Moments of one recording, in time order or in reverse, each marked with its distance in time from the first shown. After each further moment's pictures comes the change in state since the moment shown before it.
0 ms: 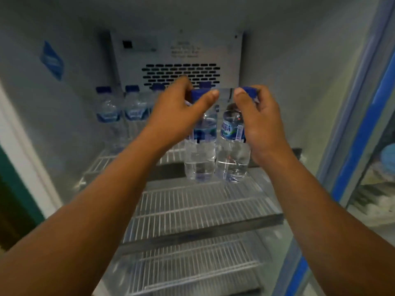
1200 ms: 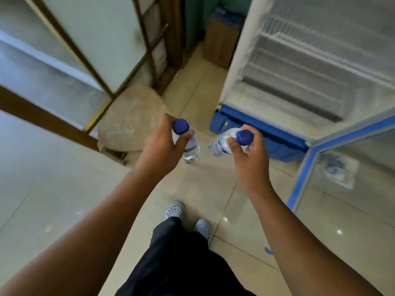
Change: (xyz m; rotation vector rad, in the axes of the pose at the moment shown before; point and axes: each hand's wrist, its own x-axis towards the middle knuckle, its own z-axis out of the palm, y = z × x) left_hand -0.706 -0.026 -0.089 0.321 0.122 -0.982; right_hand -0.638 0.018 0.019 -0.254 -0.644 0.731
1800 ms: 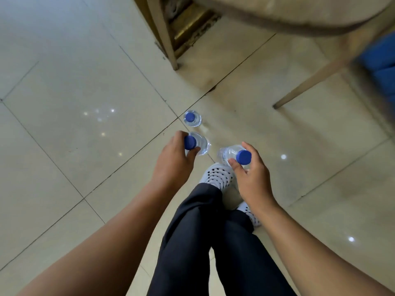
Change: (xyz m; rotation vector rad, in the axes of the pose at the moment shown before) left_hand -0.132 -0.468 0.158 0.096 -0.038 -0.711; right_hand -0.087 0.379 0.320 -0.332 -0.615 0.229
